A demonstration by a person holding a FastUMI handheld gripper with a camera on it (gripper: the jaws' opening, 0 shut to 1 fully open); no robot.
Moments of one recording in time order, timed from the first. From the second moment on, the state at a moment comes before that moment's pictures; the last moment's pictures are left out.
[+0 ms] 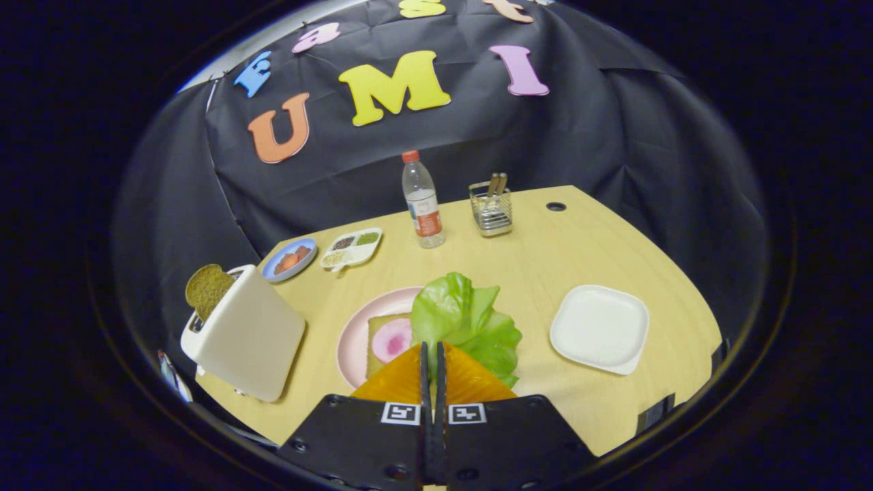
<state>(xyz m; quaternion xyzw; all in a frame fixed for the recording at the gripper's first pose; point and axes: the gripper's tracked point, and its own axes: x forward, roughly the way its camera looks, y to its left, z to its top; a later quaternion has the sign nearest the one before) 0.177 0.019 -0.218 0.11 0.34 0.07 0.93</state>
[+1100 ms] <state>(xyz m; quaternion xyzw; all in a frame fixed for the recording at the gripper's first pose) 0.211 0.103 -0.222 -0.01 0.31 0.09 0.95</state>
